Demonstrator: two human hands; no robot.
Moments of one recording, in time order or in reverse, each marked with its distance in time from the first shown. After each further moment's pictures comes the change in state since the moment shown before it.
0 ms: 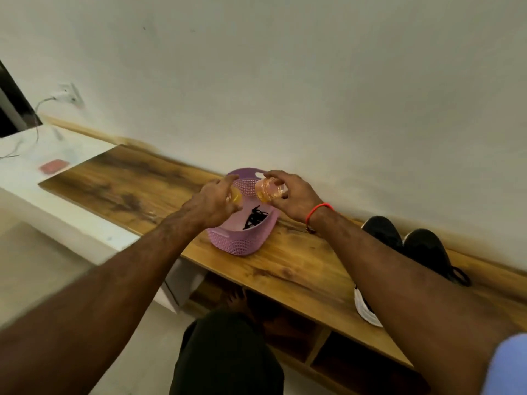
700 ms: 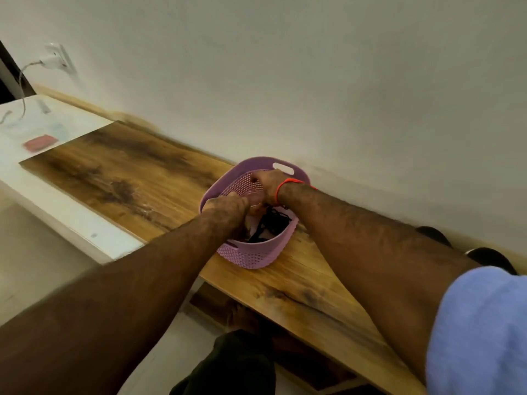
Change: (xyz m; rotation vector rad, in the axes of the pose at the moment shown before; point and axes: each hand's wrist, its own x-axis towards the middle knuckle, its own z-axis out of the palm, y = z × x) left_hand 0.070 -0.030 0.062 0.390 -0.337 -0.126; right_hand 0.143 0.027 0.092 -0.538 -0.406 0.041
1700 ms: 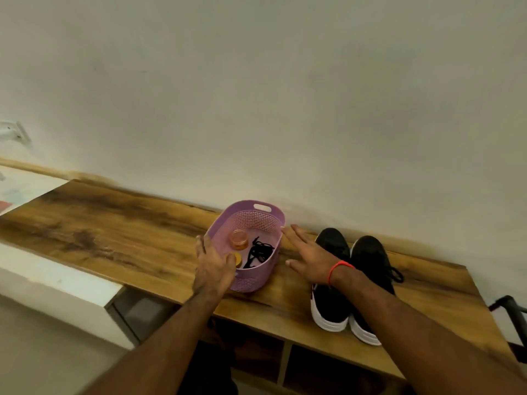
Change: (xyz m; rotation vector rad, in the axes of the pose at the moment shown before) left_hand -0.106 0.112 0.045 -0.906 0.420 -0.120; right_hand -0.280 0.121 0.008 0.258 0.110 0.093
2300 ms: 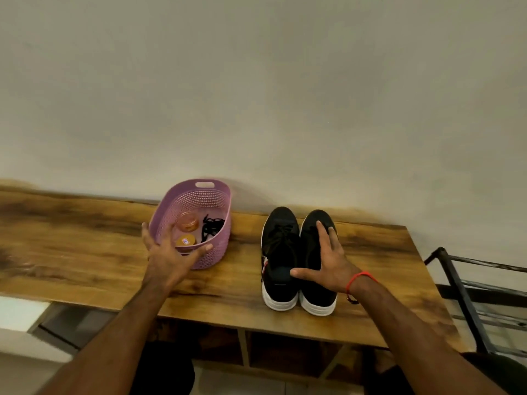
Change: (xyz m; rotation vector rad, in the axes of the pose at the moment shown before) left_hand 0.009 0.014 0.028 0.085 -0.071 0.106; right_hand -0.109 0.097 -0.002 0.295 0.160 0.491
